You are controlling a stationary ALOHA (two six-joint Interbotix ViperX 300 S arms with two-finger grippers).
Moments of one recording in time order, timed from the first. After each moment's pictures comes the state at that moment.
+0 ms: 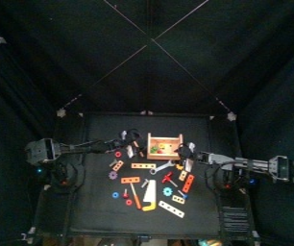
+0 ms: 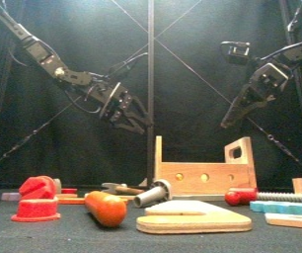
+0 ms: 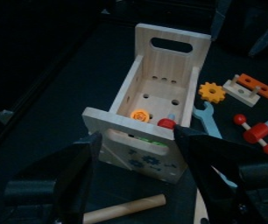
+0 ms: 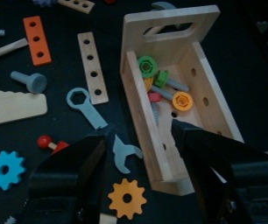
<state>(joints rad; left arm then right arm) 0.37 -0.04 0.71 0.04 -0.31 0.00 -0.30 -0.59 1.03 -0.15 0.16 0.03</state>
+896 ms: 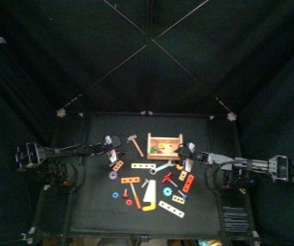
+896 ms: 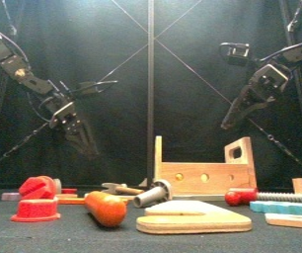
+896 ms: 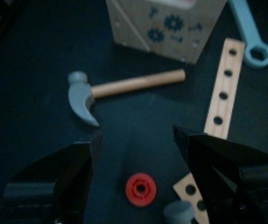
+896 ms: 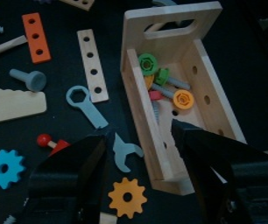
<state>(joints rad) 0.42 -0.22 0.98 0.11 -0.02 0.00 -0.29 -0.58 1.03 -0.15 0.16 0.03</state>
